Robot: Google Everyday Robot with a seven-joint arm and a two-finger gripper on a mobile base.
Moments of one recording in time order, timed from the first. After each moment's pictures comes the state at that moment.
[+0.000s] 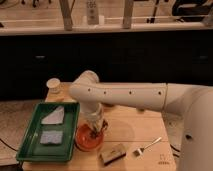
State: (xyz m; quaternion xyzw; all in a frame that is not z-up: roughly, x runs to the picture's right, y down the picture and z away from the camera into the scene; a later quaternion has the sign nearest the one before) arm -0.042 0.190 0.682 -0.38 -0.20 -0.52 0.74
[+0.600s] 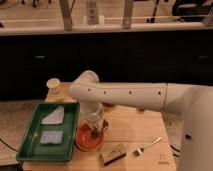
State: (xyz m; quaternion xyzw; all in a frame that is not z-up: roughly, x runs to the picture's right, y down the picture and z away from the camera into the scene) arm -0.041 0.190 0.682 -0.38 -0.20 -0.52 0.74
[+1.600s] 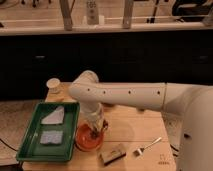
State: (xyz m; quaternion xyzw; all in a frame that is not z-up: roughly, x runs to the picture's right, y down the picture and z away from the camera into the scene) arm -0.040 0.191 0.682 -0.39 -0.19 -0.51 0.74
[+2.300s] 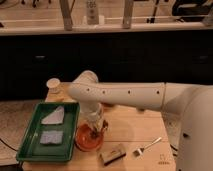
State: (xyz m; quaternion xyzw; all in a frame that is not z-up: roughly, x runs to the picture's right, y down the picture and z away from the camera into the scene) arm -0.041 0.191 0.683 -0.39 -0.19 -0.51 0.74
